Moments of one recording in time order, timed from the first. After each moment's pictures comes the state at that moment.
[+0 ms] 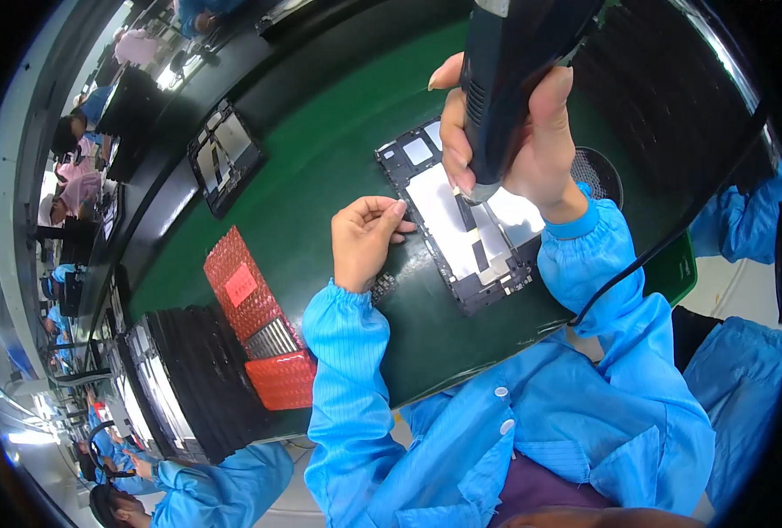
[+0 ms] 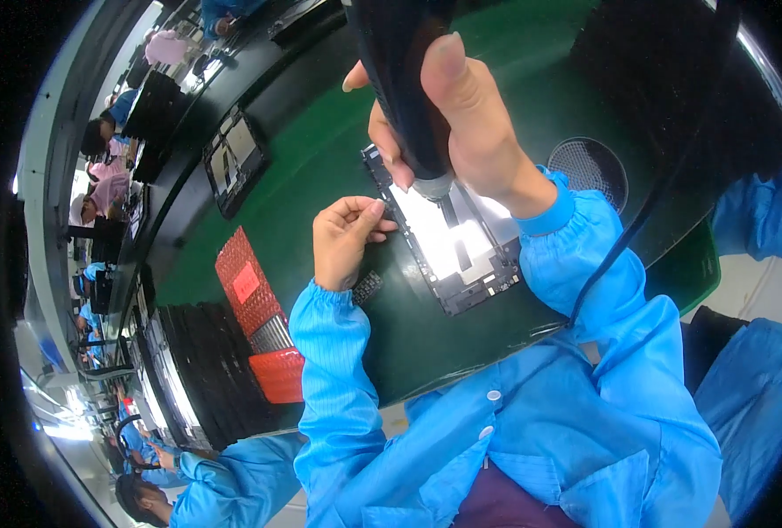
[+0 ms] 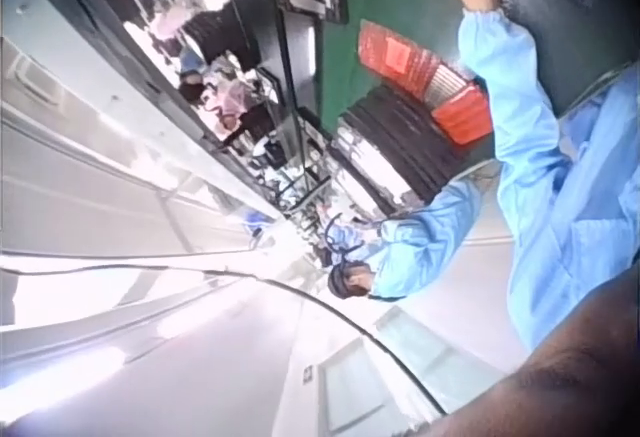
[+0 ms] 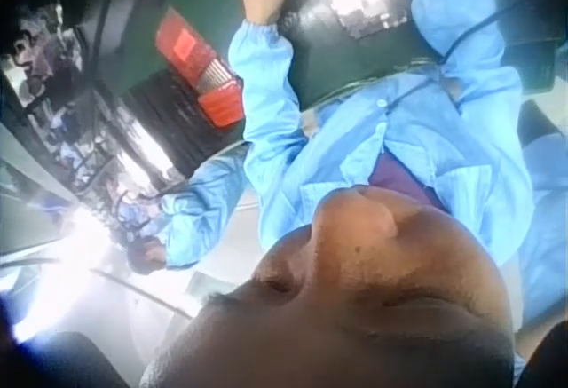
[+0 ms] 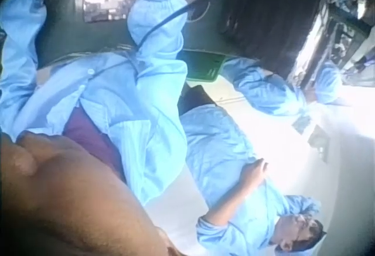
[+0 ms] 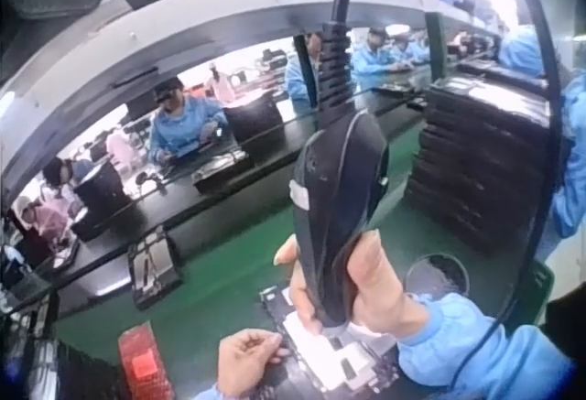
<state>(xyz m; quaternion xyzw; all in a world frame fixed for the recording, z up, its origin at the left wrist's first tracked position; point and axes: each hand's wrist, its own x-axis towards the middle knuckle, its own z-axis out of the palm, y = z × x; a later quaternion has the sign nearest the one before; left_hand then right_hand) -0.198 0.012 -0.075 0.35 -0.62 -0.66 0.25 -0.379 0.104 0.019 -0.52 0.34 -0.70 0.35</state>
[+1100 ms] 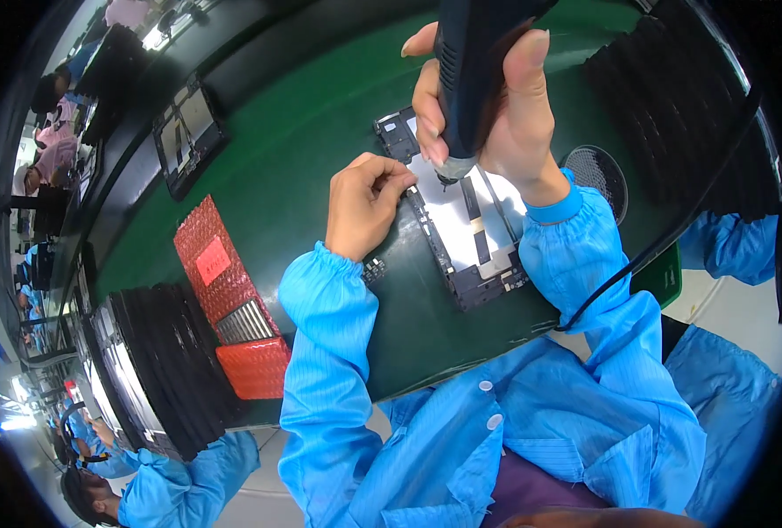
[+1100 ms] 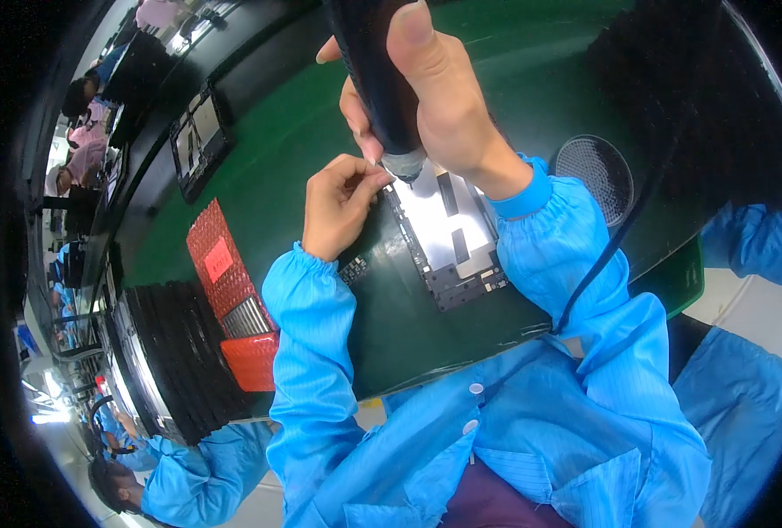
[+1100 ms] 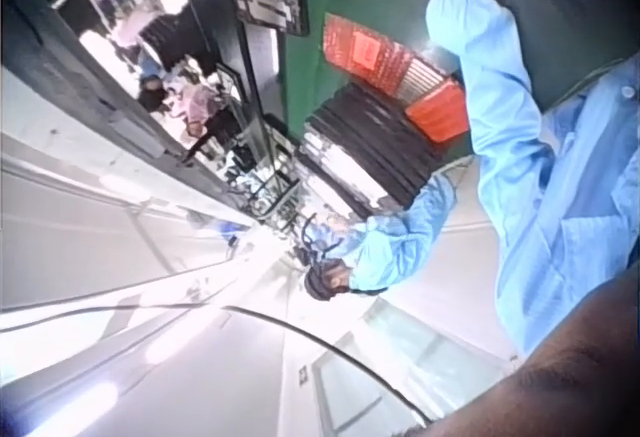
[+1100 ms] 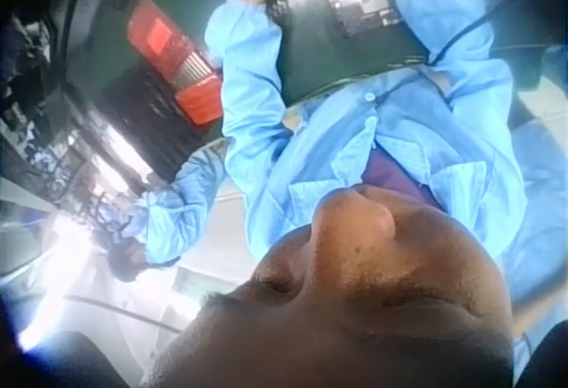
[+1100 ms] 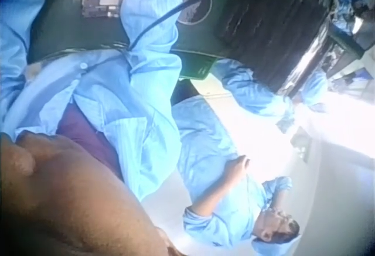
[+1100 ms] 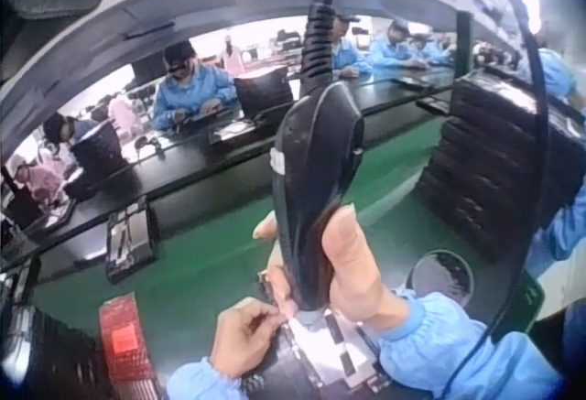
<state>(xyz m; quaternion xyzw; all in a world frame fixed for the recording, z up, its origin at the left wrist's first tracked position) -0.217 0.002 -0.081 0.30 -0.79 -0.47 0.26 -0.370 0.068 -0.003 -0.50 0.30 -0.71 0.40</state>
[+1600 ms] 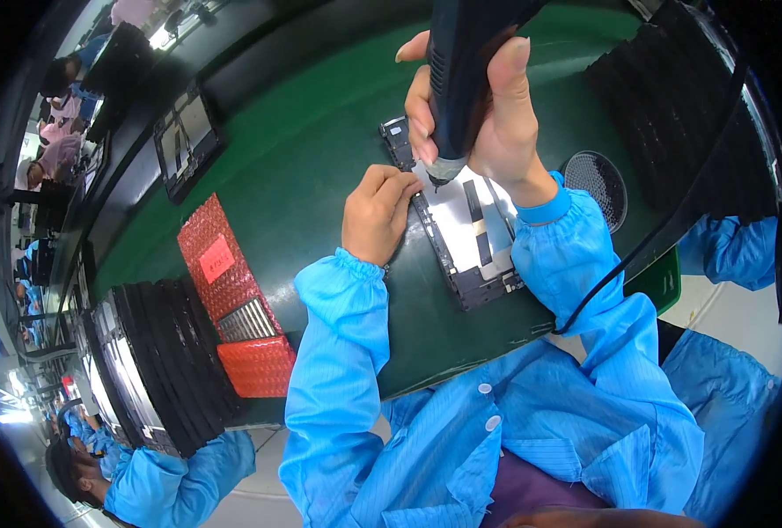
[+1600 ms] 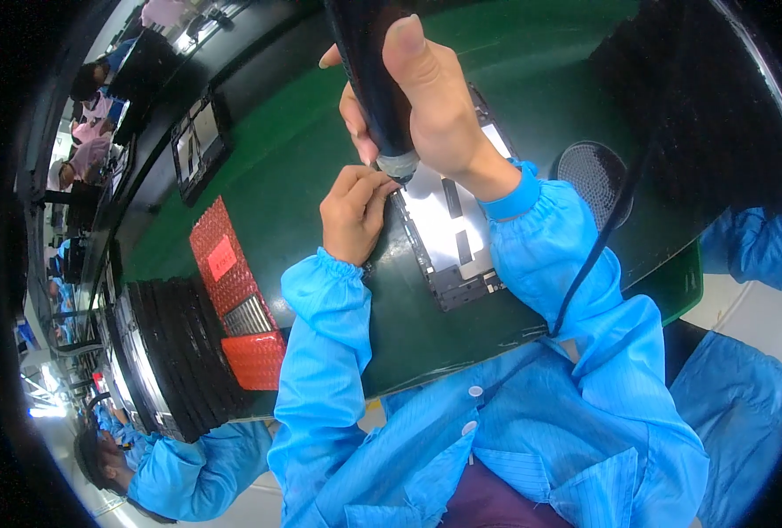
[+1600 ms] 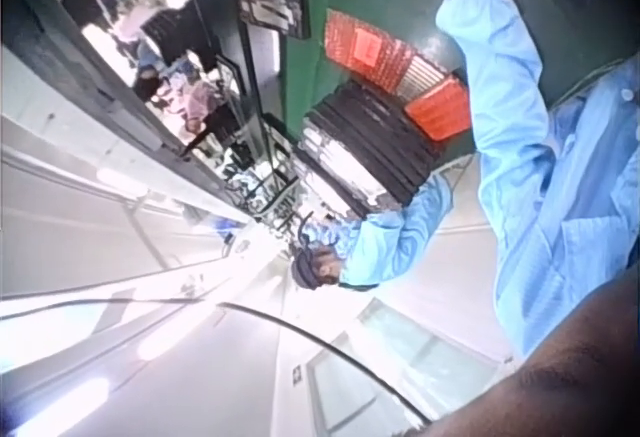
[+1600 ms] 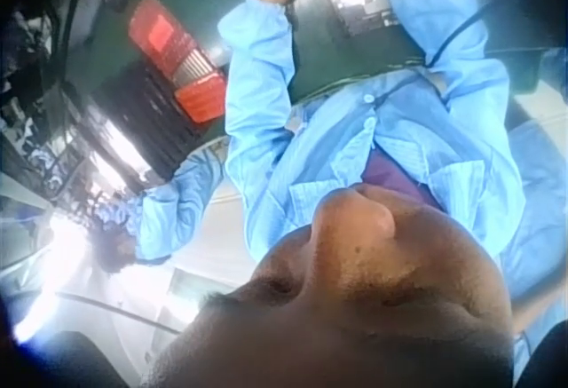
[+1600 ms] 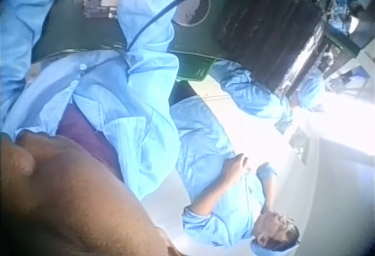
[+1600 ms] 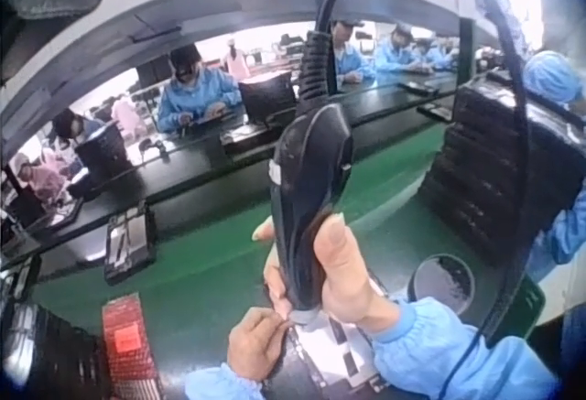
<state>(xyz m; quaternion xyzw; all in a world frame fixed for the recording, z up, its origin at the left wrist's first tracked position) -0.213 0.015 -0.095 0.19 -0.86 -0.26 0.40 -0.365 0.064 0.002 -0.54 0.35 -0.68 0.35</state>
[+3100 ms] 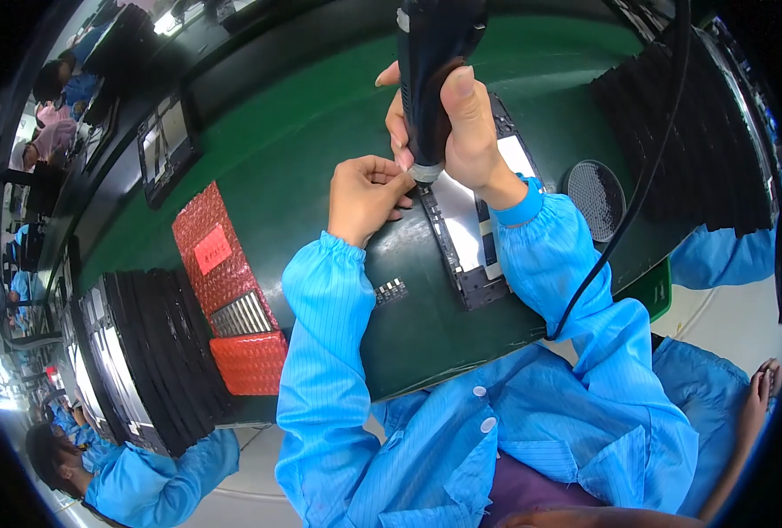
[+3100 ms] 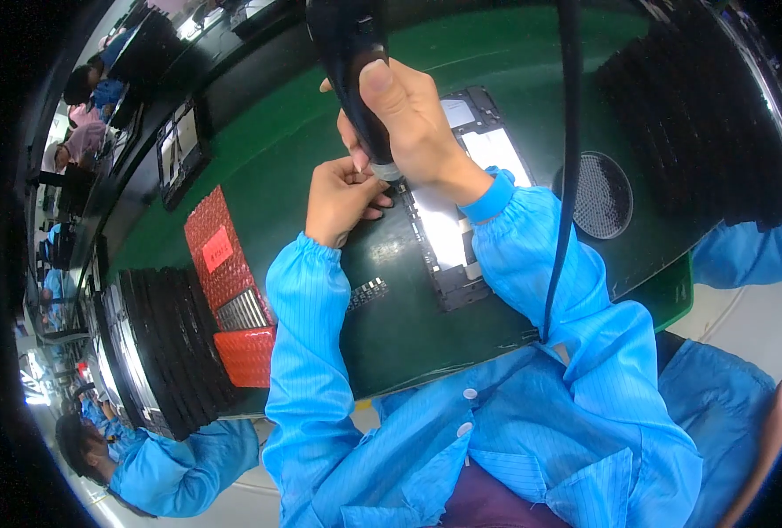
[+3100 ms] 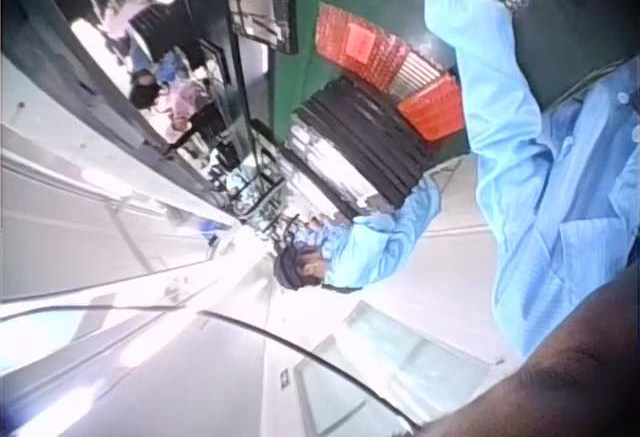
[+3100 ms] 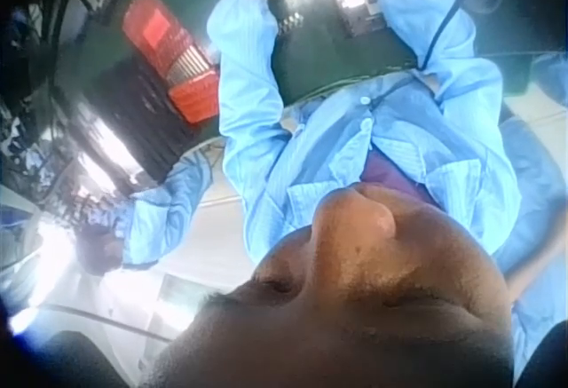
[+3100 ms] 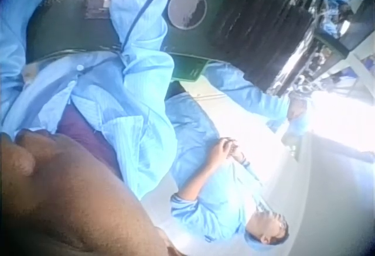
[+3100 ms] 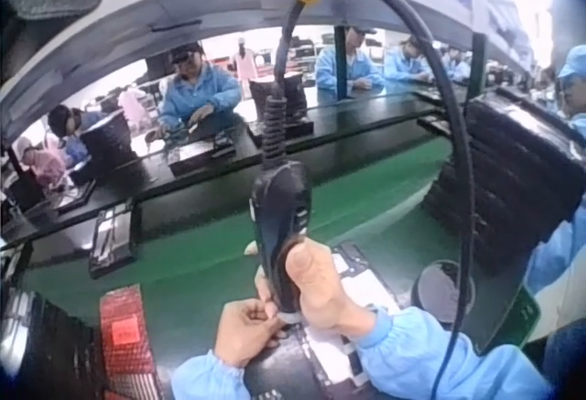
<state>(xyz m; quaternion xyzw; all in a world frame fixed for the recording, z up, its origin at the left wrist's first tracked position) -0.211 -0.005 -0.073 0.41 -0.61 -0.65 0.20 -0.338 0.050 -0.013 -0.53 0.40 -0.66 0.34</state>
